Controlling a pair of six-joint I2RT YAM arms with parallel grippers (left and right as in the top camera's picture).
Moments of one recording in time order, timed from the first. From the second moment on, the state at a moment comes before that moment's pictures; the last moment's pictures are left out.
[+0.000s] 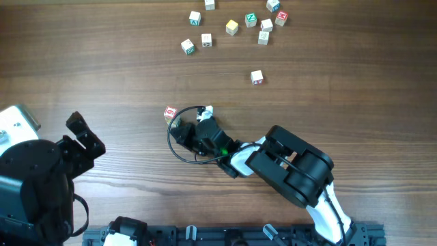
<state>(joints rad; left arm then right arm) -0.27 0.87 1.63 -1.41 -0.59 -0.55 0.90 2.19 0.89 0.86 -0.17 1.37</state>
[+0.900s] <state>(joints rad) -0.27 0.87 1.63 -1.41 -0.59 -0.55 0.88 2.19 0.89 0.86 -0.18 1.37</state>
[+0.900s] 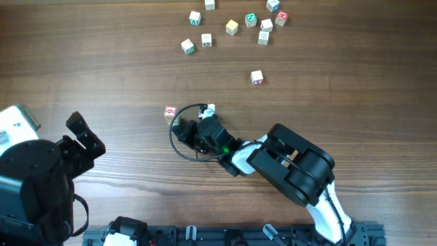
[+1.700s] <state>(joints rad) -0.27 0.87 1.63 -1.41 -0.62 -0.49 0.79 1.21 0.91 -0.68 0.28 1.04</state>
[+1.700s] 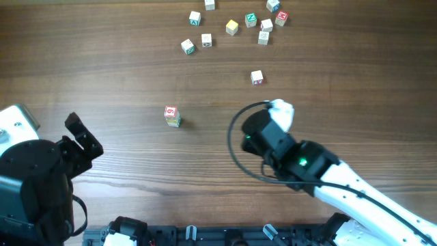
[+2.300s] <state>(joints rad) -0.27 1.44 1.65 -1.24 -0.16 -0.36 0.57 1.21 0.90 -0.79 0.16 0.96</state>
